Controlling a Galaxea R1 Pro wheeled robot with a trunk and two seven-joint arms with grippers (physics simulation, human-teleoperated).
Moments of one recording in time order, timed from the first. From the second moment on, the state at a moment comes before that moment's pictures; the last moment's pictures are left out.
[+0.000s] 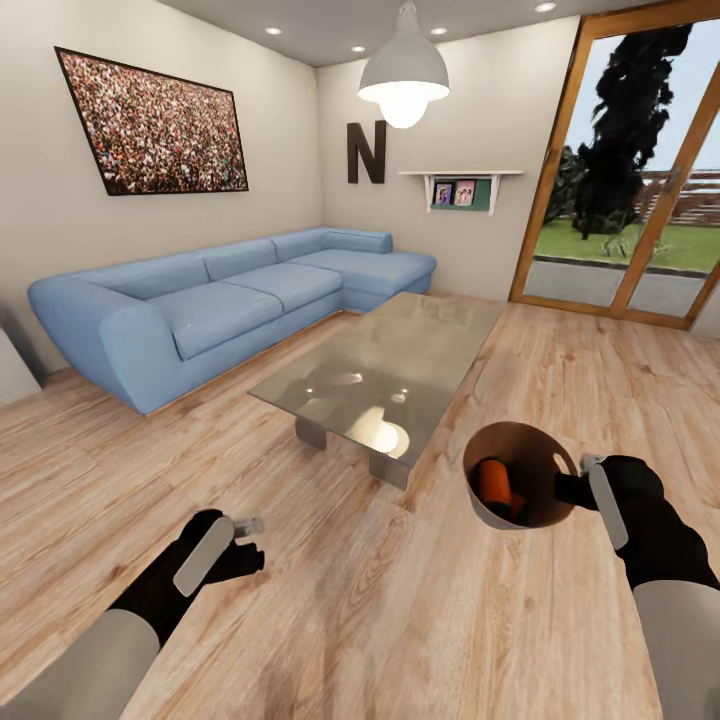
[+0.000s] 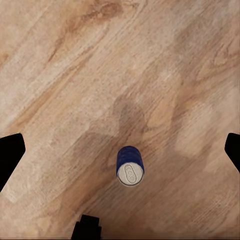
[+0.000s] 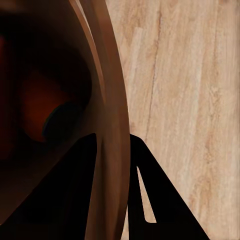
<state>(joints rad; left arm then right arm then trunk) -0.66 0.11 -0.31 -0.83 0.87 0.92 0.63 -0.72 -0.23 -0.20 -1.08 -0.16 1.05 -0.16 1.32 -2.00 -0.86</state>
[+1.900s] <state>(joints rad) -0.66 0.07 -0.31 -0.73 0.87 0.90 0.61 -0.71 -0.23 -0.19 -1.08 -0.16 1.05 -0.16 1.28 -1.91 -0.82</state>
